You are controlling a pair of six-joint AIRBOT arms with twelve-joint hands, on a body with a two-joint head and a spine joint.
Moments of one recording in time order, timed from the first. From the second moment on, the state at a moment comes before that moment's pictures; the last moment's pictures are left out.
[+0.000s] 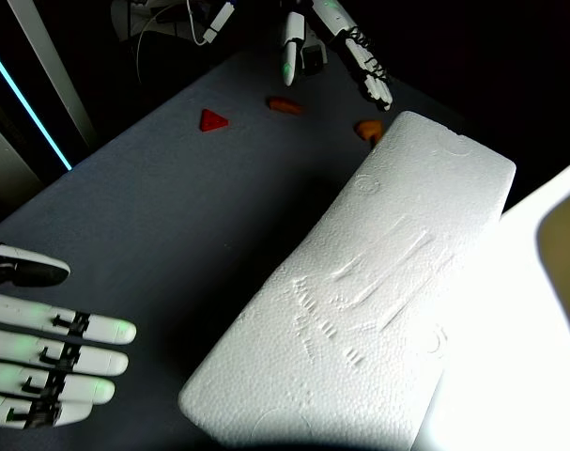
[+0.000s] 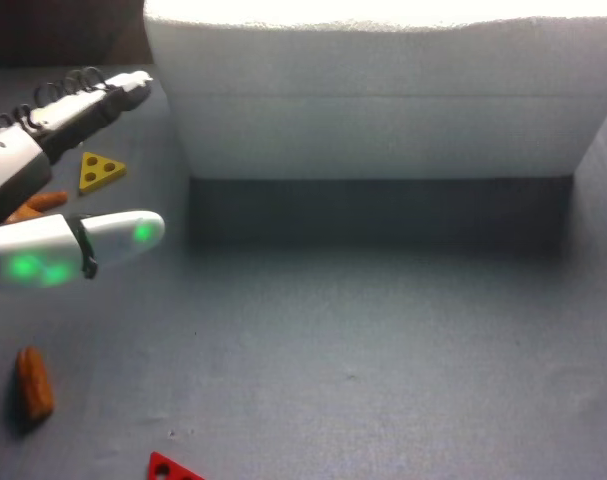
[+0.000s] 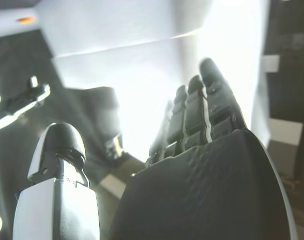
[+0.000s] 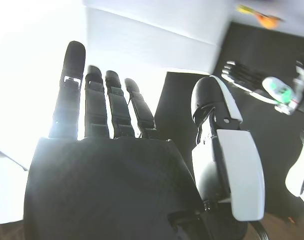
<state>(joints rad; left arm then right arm) 0.96 -0.91 1.11 -0.11 -1.18 0.35 -0.95 -0.70 0.86 0.28 1.18 -0.79</state>
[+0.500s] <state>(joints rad) 0.86 -1.01 1.13 0.09 -1.12 0.25 -0.95 -0.75 0.87 0.16 1.18 -0.72</state>
